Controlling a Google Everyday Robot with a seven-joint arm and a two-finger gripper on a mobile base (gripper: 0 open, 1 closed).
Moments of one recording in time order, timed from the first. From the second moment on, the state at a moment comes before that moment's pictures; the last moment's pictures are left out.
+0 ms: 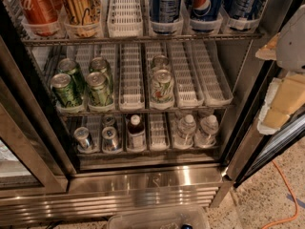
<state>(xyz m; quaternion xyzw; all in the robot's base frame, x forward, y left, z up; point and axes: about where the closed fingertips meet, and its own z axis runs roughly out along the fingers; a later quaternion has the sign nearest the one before) 0.438 -0.217 0.976 -0.60 0.78 -0.03 0.16</state>
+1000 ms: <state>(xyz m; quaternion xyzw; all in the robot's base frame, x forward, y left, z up) 0.443 -0.195 0.951 -0.60 0.77 -0.04 0.20</state>
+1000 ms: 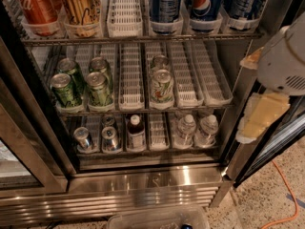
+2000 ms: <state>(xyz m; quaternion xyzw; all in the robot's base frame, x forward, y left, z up) 0.442 -0.156 0.890 -0.62 0.76 0.02 0.20</state>
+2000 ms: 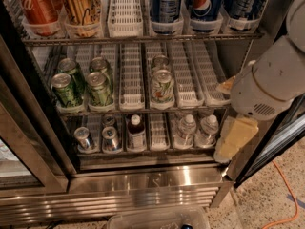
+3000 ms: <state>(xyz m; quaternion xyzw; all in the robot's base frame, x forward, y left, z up) 0.344 -0.014 0.790 -0.67 0.65 0.30 0.21</state>
